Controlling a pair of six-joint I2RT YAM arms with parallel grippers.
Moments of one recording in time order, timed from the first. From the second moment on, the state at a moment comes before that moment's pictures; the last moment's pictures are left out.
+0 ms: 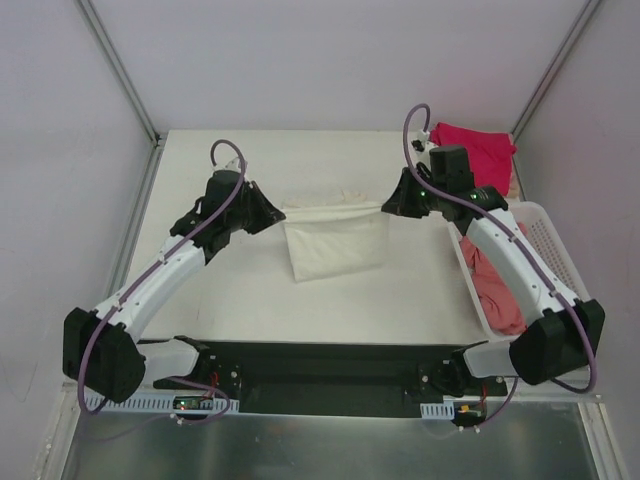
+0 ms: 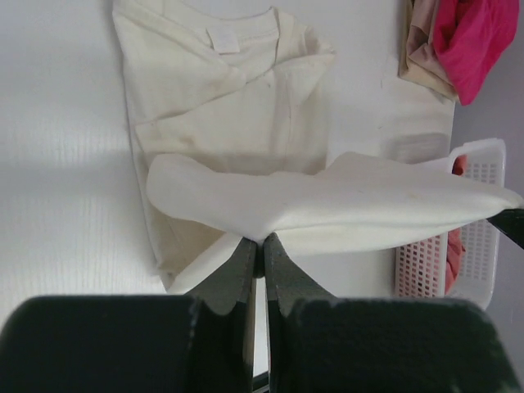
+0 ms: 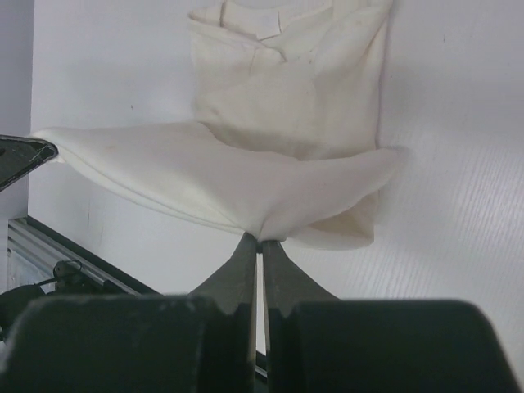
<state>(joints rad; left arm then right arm) -0.43 1.17 0.94 -0.35 0.10 -0.82 0.38 1.31 1.25 -0.64 -0.26 0.42</state>
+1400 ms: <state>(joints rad) -0.20 1.83 1.39 -0.33 0.31 -0.72 0.23 2.04 1.73 -0.61 -0.44 0.39</state>
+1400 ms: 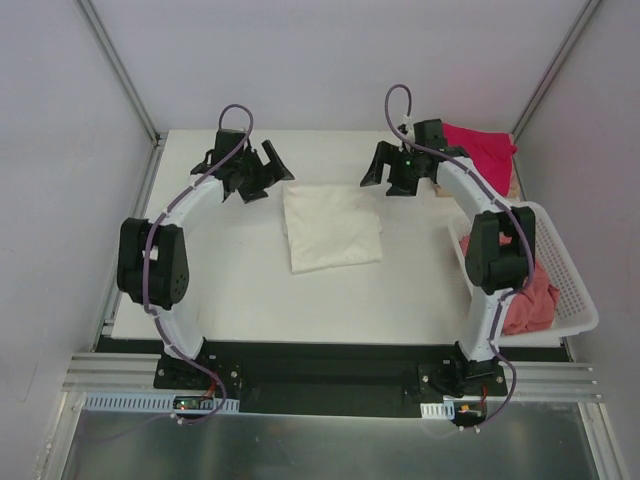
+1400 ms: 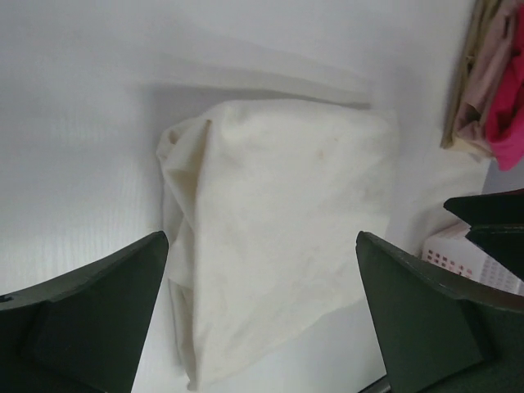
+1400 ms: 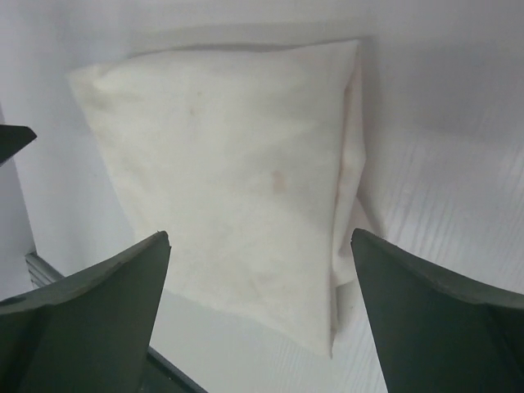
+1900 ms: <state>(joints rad) -0.28 1.98 1.49 -0.30 0.39 -0.73 0.32 1.99 1.54 -0.46 -0.64 0.45</state>
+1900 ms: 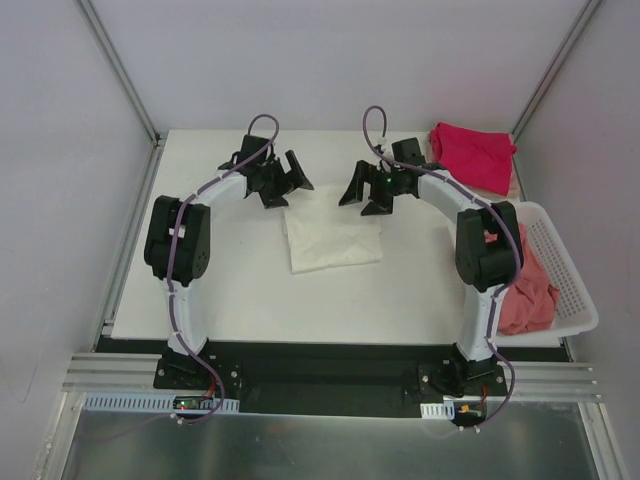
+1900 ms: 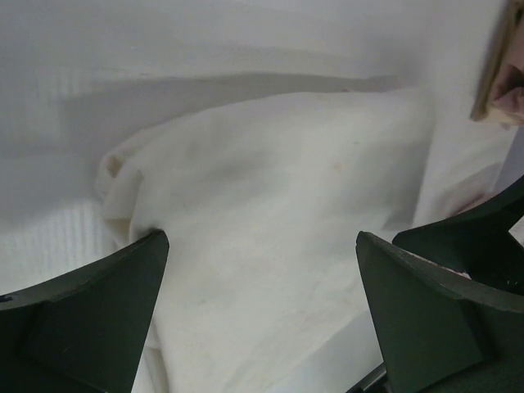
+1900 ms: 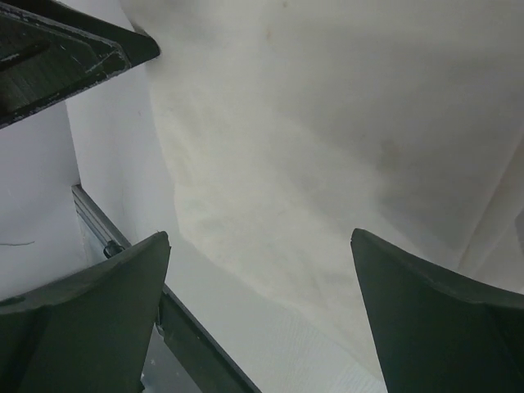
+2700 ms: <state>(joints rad) -0.29 1.74 1.34 -0.32 0.31 -0.67 0.34 1.92 1.62 -0.63 -0.38 0.23</state>
